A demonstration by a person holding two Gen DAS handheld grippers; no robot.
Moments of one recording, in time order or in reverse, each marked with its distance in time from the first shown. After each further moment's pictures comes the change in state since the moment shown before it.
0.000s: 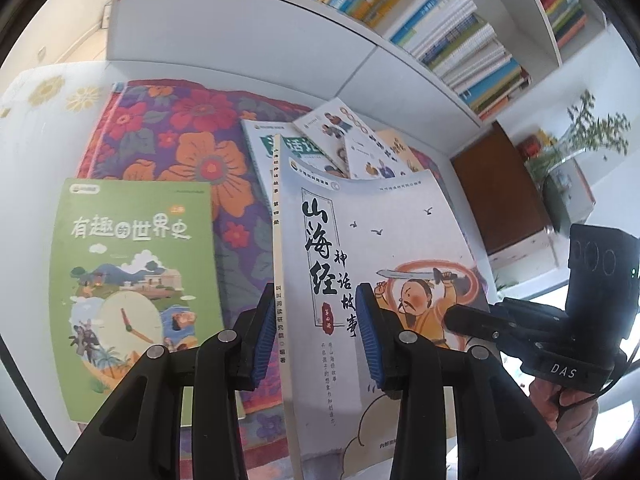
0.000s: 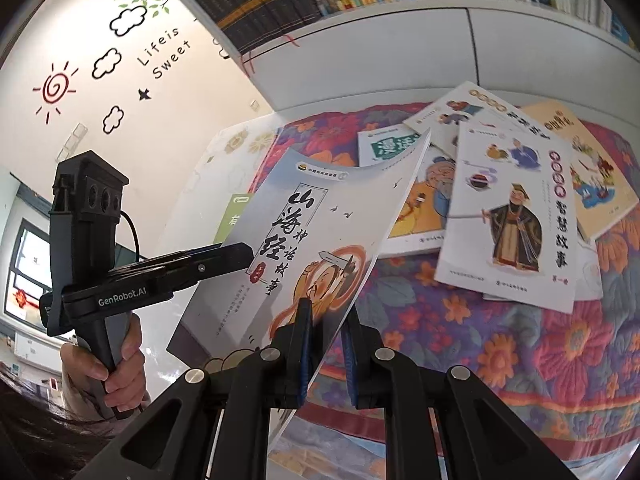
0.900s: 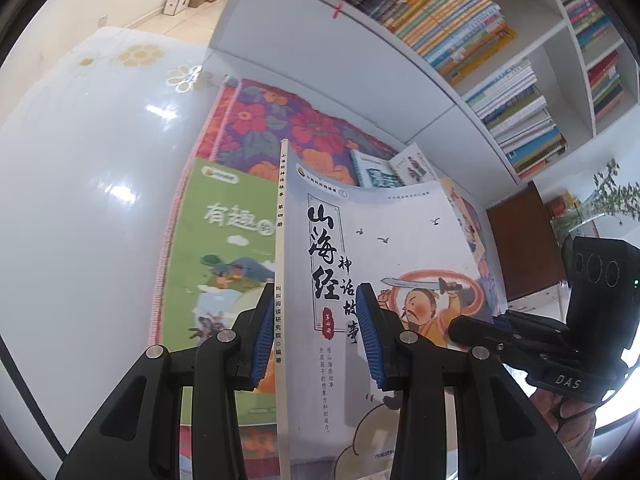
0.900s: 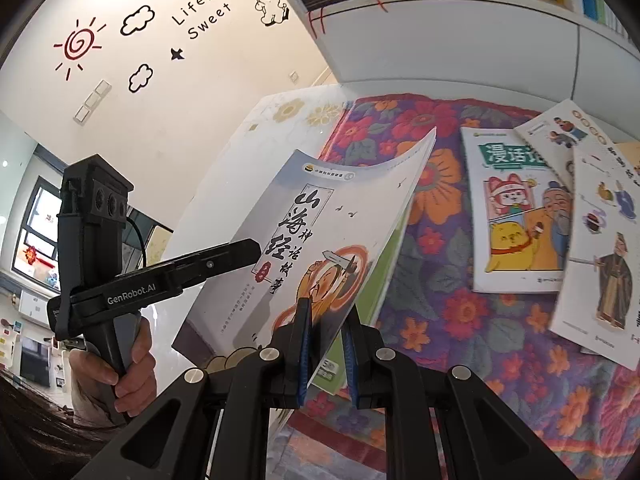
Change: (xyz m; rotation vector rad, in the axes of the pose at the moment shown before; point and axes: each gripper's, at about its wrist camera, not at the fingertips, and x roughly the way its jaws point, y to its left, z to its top) left arm -0.044 0.115 -0.015 -0.168 -0.084 0.059; right arm 0.085 0.088 0.033 -0.114 0.089 0.076
